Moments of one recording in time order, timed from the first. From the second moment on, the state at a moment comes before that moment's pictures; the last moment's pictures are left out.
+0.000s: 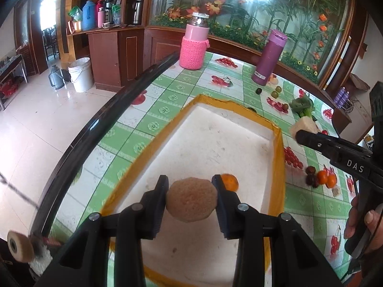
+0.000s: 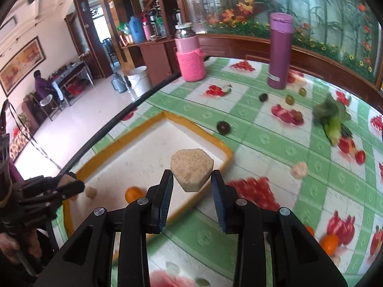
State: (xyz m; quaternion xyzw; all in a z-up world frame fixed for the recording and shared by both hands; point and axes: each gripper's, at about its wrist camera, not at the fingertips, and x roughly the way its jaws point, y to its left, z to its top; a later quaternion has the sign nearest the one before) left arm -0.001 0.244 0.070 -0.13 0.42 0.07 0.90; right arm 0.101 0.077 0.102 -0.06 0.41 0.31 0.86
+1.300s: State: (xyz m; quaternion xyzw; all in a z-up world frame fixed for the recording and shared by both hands) left arm 0.050 0.259 0.021 -0.15 0.49 0.11 0.85; right arm 0.135 0.141 0.033 -0.13 0.48 0.30 0.81
